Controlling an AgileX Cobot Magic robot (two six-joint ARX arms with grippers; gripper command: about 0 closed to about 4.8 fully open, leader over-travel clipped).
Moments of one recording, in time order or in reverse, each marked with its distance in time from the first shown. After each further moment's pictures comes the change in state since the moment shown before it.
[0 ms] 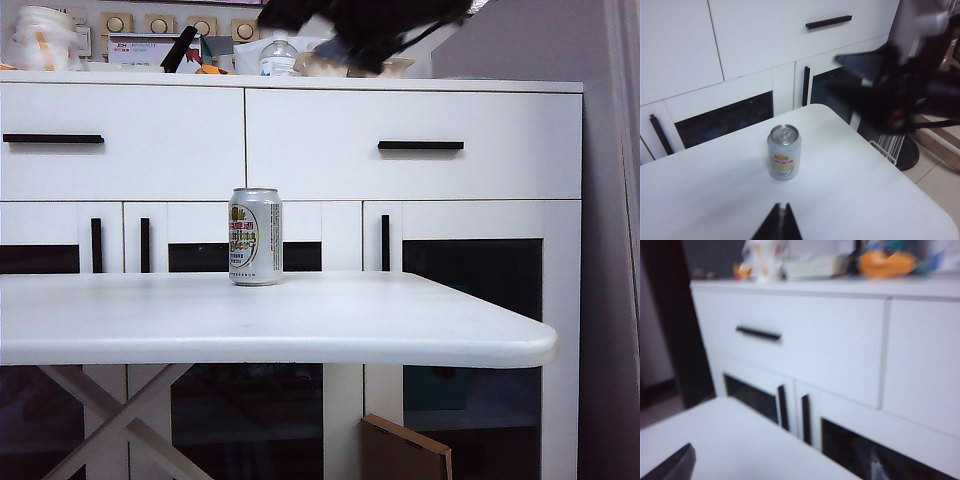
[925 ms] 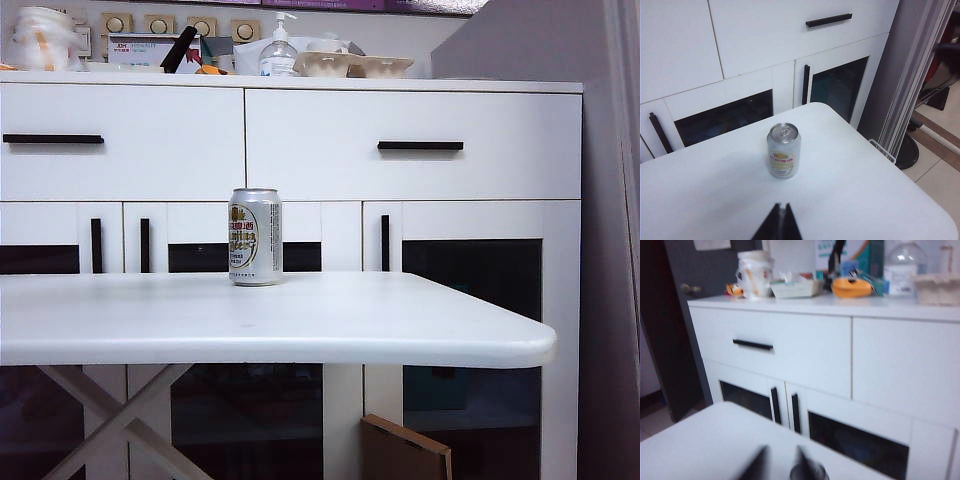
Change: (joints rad) left arm 0.000 -0.001 0.000 -0.007 0.000 0.000; right arm -0.010 -0.452 -0.293 -0.137 0.086 0.023
